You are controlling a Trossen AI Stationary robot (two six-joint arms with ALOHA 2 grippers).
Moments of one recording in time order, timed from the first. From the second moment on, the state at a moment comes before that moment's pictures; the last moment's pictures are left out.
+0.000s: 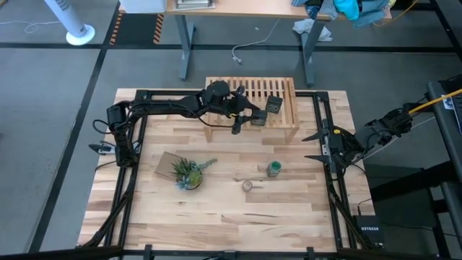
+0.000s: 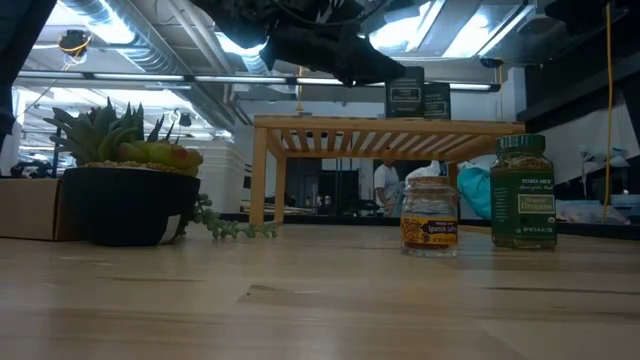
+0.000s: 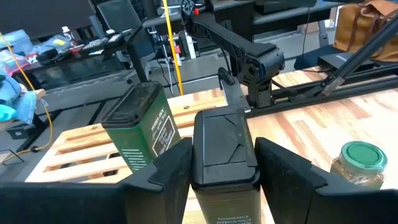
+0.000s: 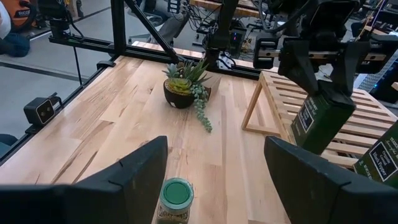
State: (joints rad) left arm 0.33 1.83 1.39 0.21 0.34 0.32; right arm 0.52 0.30 0.66 -0.65 0.44 -0.02
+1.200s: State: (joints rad) left arm 0.33 1.83 1.39 0.24 0.31 0.36; right arm 0.52 0.30 0.66 -0.66 0.43 0.00
